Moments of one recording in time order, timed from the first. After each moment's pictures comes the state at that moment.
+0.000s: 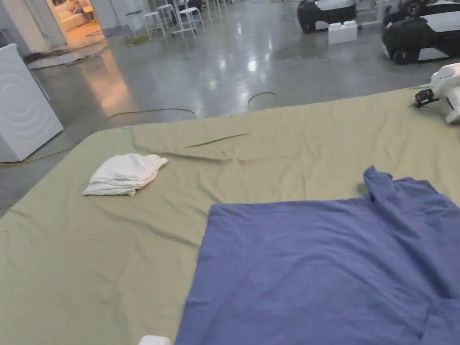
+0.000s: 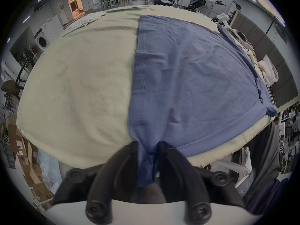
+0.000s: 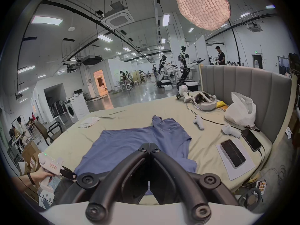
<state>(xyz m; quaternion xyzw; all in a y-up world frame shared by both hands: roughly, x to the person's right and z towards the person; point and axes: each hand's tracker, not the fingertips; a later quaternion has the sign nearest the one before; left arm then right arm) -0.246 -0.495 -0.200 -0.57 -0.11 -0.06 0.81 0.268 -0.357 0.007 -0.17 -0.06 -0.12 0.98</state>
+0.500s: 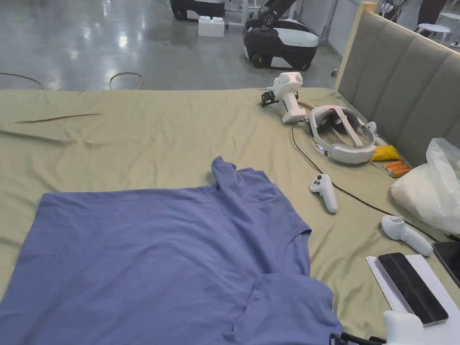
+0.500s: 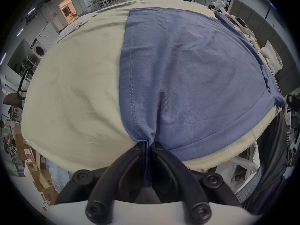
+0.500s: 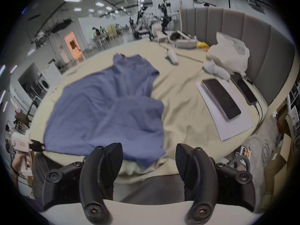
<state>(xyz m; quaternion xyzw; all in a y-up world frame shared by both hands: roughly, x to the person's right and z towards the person) -0.220 -0.502 -0.198 -0.58 -0.10 -0.10 0.80 0.348 -0.496 -0.036 -0.45 -0.13 -0.14 0.87</state>
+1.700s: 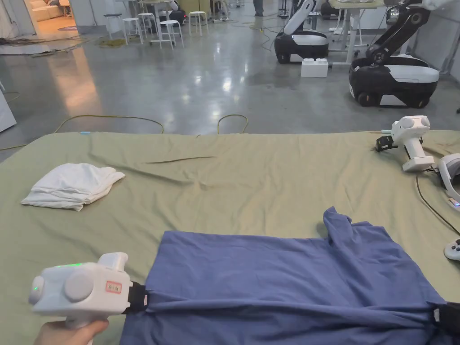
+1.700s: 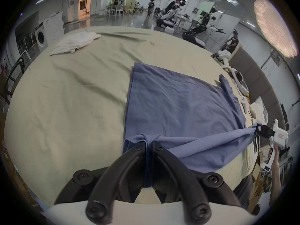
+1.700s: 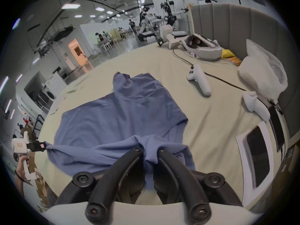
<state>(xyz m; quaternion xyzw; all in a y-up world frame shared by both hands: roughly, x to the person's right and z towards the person) -0.231 -0.456 -0.417 -0.53 -0.13 0.06 0.83 0.376 -0.473 -0.259 -0.42 -0.10 -0.17 0.88</state>
